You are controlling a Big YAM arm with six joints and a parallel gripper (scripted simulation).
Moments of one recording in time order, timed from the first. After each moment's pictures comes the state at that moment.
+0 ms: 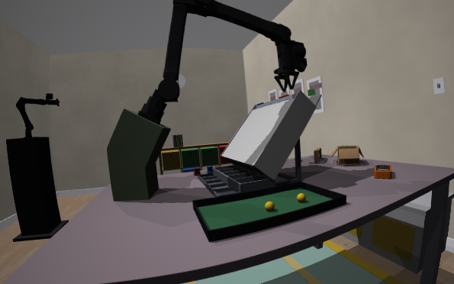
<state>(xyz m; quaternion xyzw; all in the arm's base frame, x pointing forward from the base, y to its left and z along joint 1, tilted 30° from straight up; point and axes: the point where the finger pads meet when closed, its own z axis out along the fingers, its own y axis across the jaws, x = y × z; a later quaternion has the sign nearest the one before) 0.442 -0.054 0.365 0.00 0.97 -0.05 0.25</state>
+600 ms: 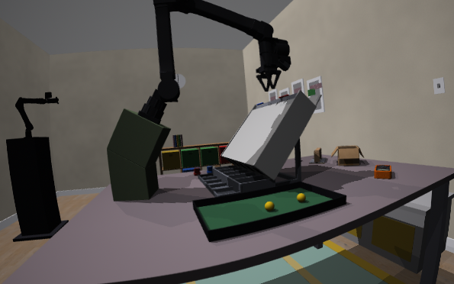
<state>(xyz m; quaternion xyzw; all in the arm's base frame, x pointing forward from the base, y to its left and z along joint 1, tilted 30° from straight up) 0.365 -0.054 0.322 0.01 0.97 -0.05 0.25</state>
